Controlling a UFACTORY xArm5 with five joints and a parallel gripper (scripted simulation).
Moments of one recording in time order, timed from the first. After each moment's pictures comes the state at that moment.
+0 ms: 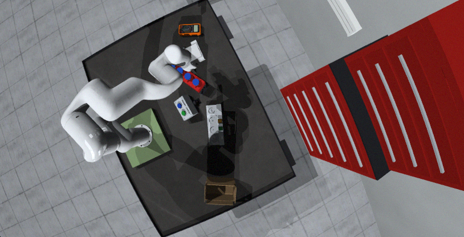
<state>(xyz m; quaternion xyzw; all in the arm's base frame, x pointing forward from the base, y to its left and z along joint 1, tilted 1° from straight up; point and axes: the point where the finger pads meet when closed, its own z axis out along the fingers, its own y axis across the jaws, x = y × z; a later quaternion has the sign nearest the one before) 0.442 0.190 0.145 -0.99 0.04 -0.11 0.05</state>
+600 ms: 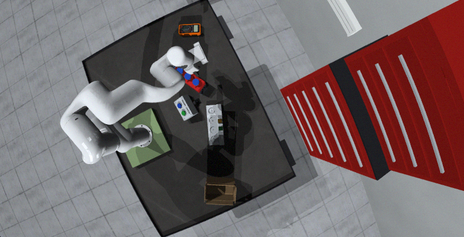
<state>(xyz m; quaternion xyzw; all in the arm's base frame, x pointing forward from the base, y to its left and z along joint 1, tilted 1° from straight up) 0.445 0.169 0.157 -0.99 0.03 -0.10 0.04</state>
